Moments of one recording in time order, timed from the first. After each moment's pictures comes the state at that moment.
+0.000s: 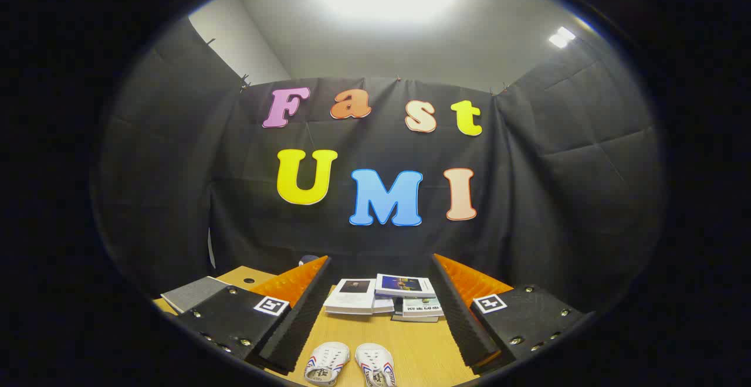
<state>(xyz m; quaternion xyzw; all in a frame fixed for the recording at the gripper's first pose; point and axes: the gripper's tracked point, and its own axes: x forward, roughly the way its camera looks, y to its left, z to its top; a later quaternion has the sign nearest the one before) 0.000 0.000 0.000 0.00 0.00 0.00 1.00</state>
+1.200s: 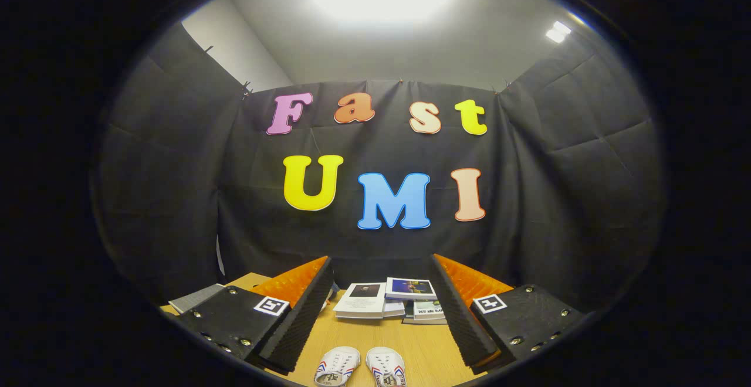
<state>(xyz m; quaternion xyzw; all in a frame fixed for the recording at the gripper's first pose) 0.007 0.009 0.004 0.02 -0.01 0.02 1.00</state>
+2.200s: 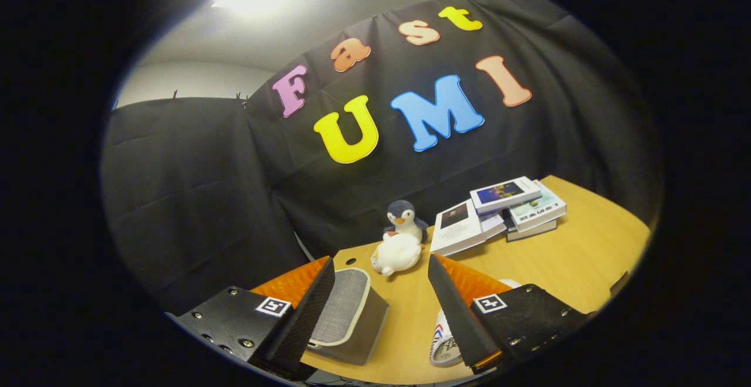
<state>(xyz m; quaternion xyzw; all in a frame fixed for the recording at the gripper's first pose) 0.006 0.123 -0.106 0.27 0.17 0.17 0.93</state>
